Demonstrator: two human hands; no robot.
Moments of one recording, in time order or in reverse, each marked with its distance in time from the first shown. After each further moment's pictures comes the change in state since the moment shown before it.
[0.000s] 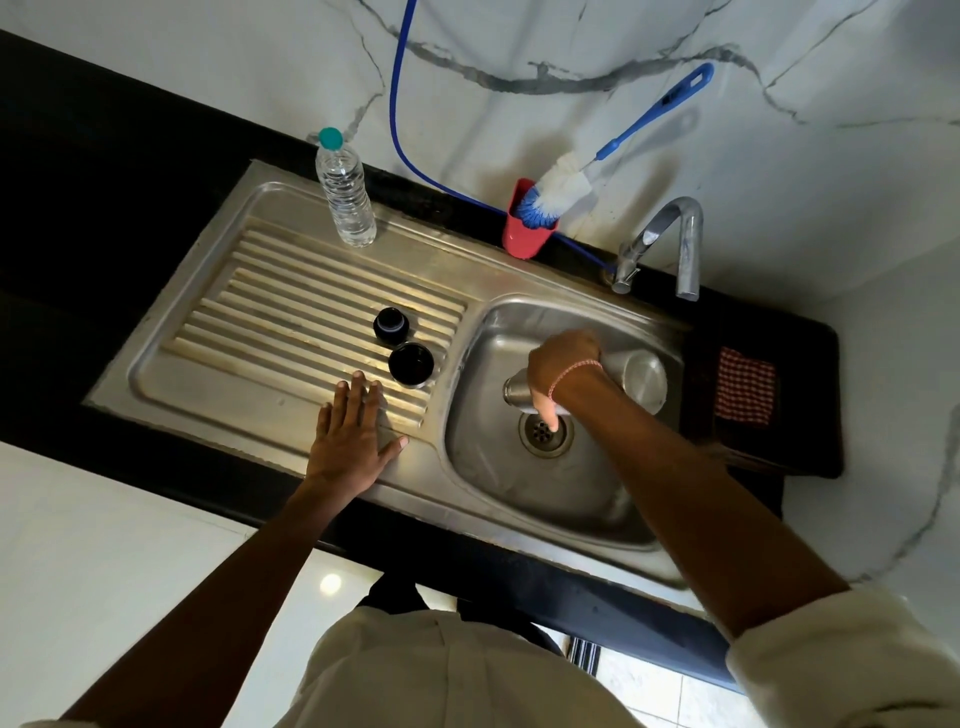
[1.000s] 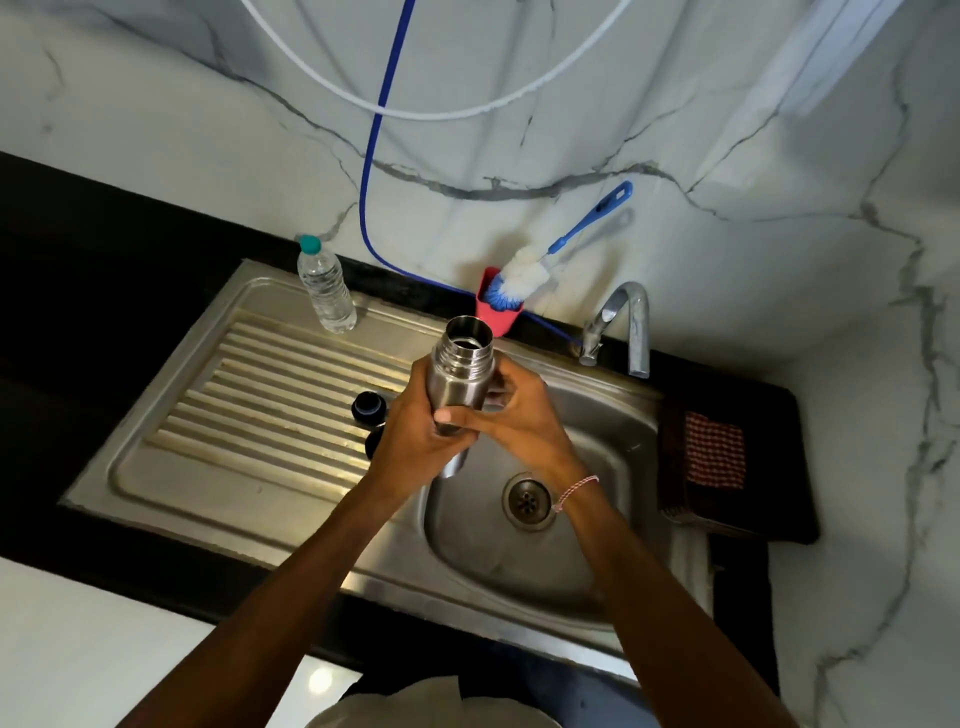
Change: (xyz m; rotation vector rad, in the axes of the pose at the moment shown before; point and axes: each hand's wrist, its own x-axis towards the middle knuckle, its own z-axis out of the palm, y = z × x) left_hand 0.050 0.163 -0.144 -0.871 0.271 0.194; right_hand -0.035 0.018 -0.002 1.805 0.662 -0.476
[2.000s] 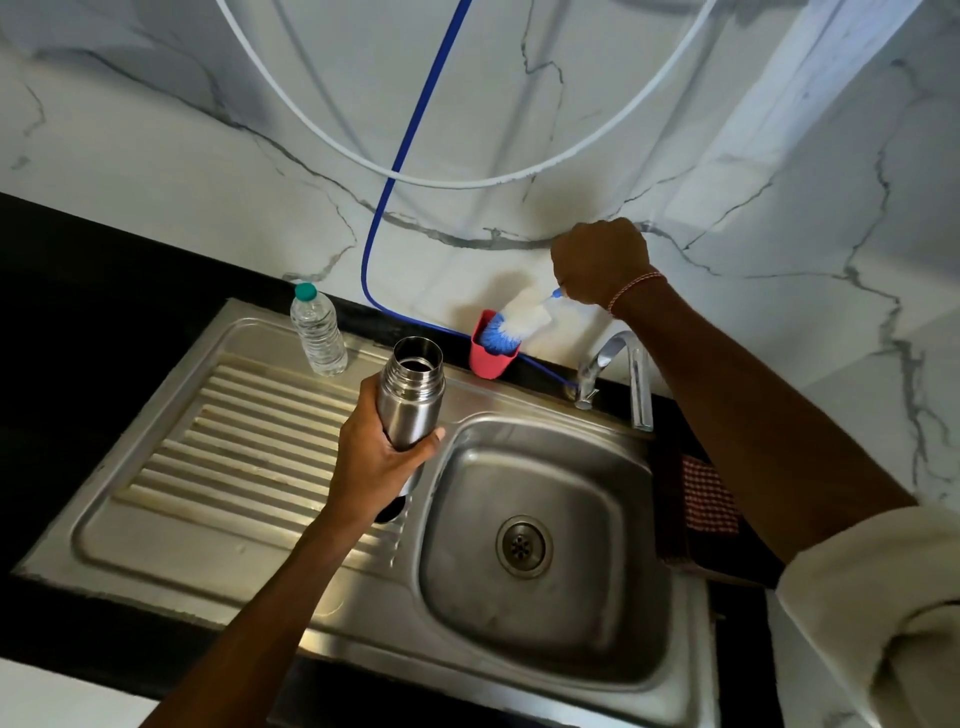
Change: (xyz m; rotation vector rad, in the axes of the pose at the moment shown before) left_hand 0.035 -0.008 -0.045 -0.014 0.191 -0.006; right_hand 0.164 -0.129 -0.103 -1.910 0.027 -0.171
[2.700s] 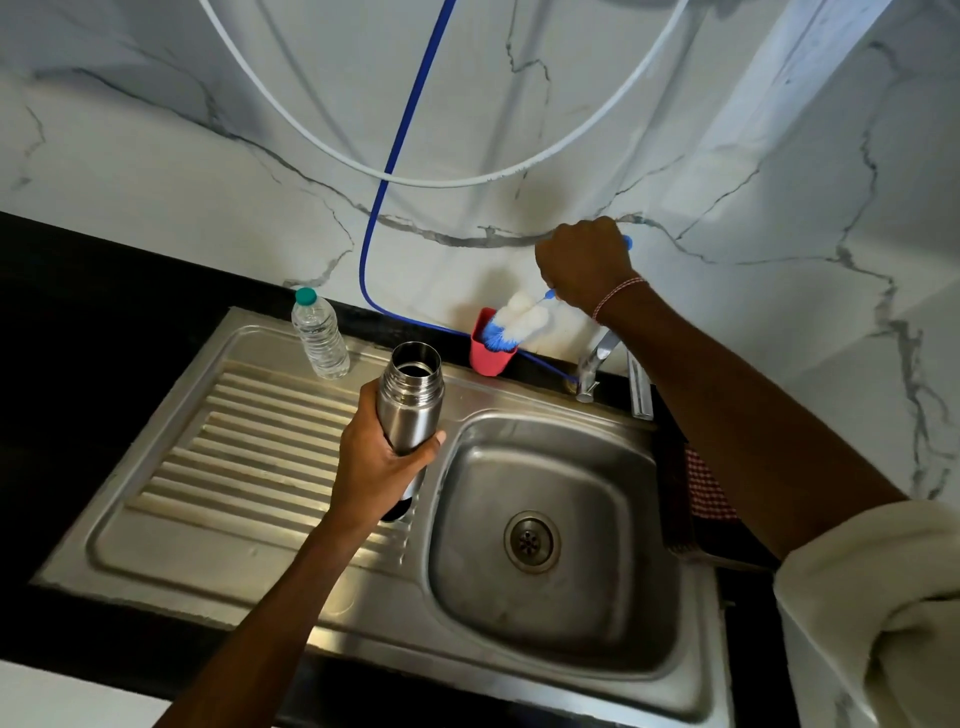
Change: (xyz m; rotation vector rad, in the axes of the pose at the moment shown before) left_hand -0.008 0.003 -0.004 0.010 -0.019 -0.002; right_hand -0.016 -0.017 -0.009 -0.012 0.070 0.024
